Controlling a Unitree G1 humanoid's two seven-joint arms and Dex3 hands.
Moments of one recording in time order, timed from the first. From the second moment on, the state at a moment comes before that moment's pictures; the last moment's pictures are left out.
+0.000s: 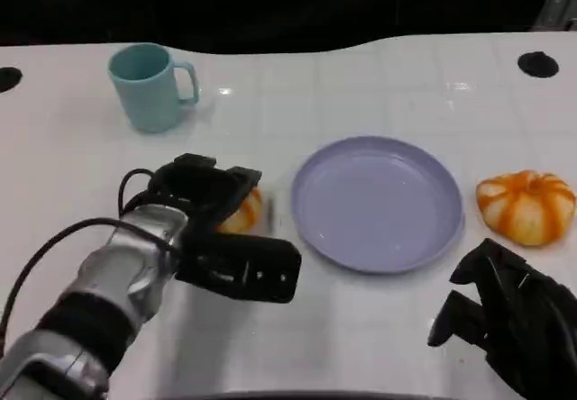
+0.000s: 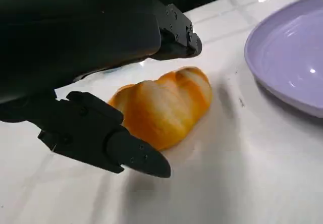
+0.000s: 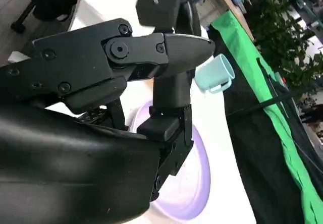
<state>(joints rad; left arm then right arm) -0.74 0.18 -0.54 0.87 0.93 -0.03 -0.07 0.21 0.00 -0.07 -0.36 0.49 0.48 0.20</state>
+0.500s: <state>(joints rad) -0.90 0.08 -0.57 1.24 0.81 -0.08 0.02 0.22 0.00 -0.07 -0.36 0.49 0.48 0.21</state>
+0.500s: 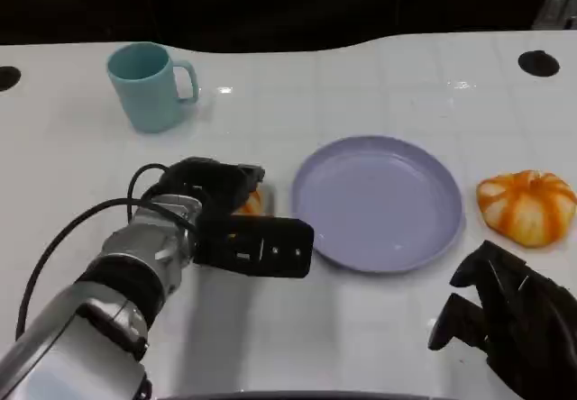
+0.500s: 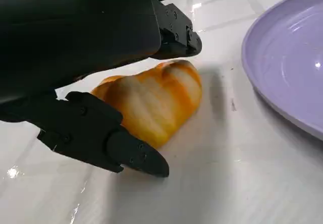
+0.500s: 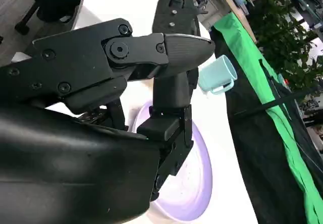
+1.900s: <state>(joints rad) -0.84 0.12 -0.54 1.32 0.72 -0.26 0.39 0.26 -0.02 -0.10 -0.38 0.52 0.48 0.22</state>
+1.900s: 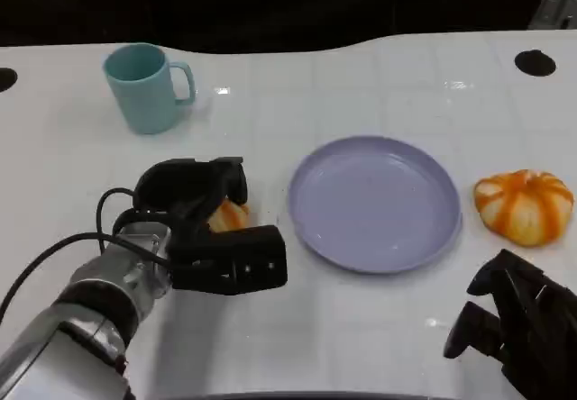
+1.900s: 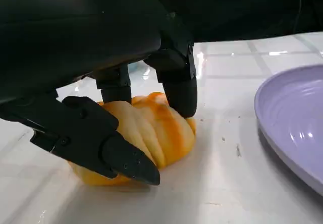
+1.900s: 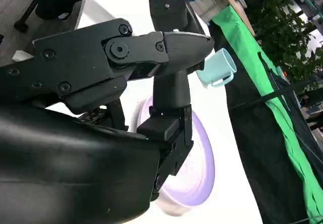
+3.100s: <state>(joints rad) -0.97 0.06 -0.43 1.23 0.61 -0.47 0.40 0.25 -0.02 -0.09 -0.39 0.51 0.49 0.20</state>
